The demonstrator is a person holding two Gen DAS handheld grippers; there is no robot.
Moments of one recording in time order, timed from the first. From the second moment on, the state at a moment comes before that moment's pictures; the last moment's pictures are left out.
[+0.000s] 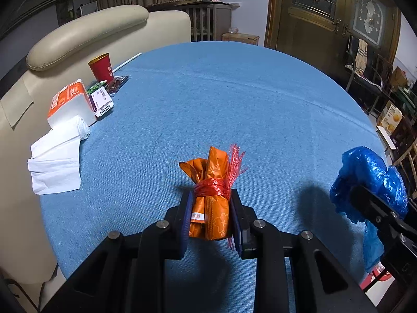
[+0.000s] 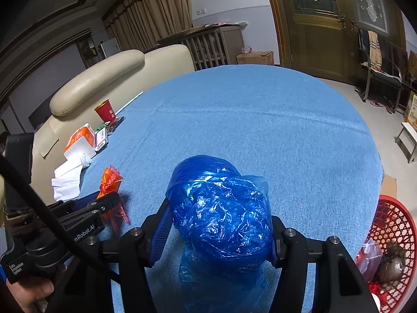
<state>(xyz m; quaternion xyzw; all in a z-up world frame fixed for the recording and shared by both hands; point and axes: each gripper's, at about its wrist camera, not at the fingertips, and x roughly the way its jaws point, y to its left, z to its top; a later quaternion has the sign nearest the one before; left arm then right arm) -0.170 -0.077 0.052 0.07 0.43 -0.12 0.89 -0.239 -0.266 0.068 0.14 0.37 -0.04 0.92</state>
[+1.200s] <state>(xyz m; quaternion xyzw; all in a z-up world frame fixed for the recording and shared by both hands) -0.182 -0.072 0.065 0.05 0.42 -0.12 0.90 -0.251 -0.265 0.074 0.14 0.36 -0.05 0.92</state>
